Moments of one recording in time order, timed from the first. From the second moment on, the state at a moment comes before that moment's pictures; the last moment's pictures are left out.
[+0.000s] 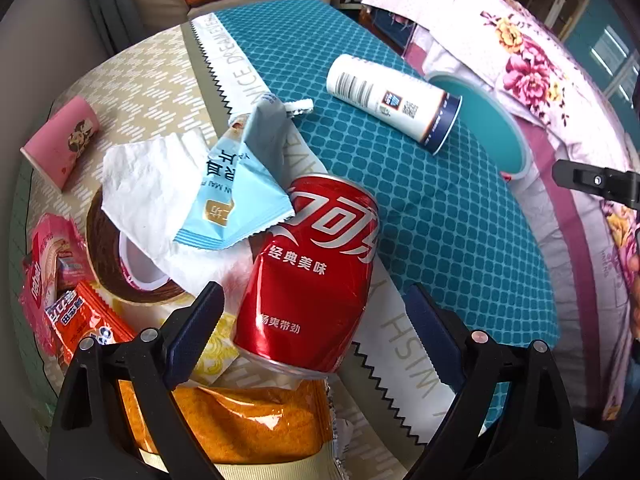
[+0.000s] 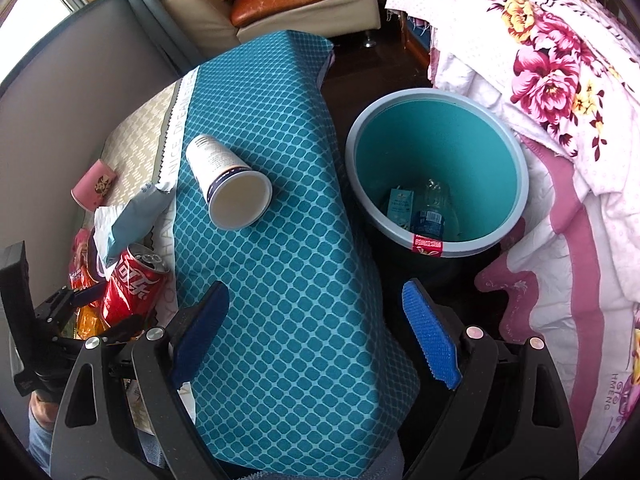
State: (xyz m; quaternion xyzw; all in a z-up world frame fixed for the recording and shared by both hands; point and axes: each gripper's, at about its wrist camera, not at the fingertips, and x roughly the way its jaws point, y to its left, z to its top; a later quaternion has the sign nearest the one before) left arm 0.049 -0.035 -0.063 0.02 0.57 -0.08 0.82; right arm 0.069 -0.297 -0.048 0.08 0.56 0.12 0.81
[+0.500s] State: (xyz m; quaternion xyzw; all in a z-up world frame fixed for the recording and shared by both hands) left arm 0.054 -0.055 -0.073 0.06 0.57 -0.10 0.82; right arm 0.070 -0.296 -0.062 0.10 0.58 0.13 0.80
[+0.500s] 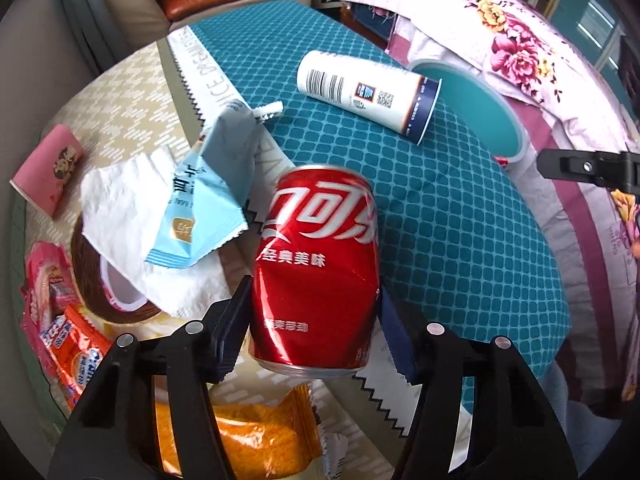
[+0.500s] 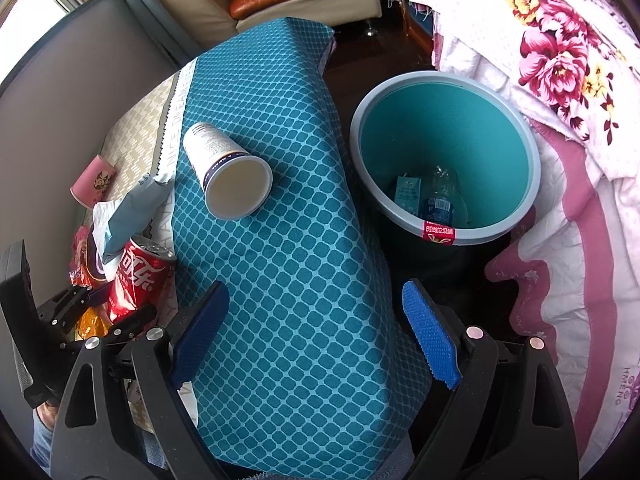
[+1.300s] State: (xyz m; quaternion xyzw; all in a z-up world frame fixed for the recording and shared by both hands) left arm 0.098 0.009 0.009 -0.08 0.48 -0.08 0.87; right arm 0.156 -0.230 -0.036 -0.02 0.56 0.19 0.81
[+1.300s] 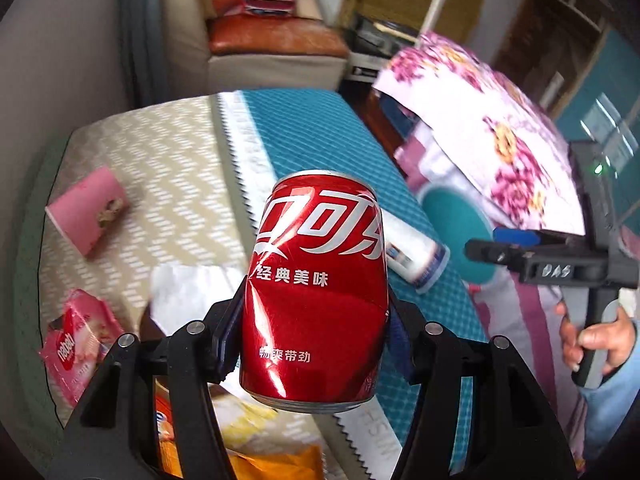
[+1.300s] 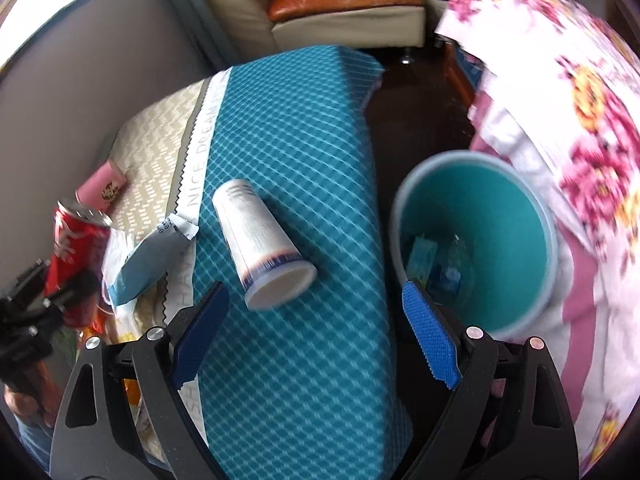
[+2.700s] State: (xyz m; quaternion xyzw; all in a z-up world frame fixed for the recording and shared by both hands) left arm 0.145 -0.119 -0.019 0.02 0.53 -0.14 0.84; right arm 0.133 -0.343 -0.016 0.18 0.49 0.16 0.84
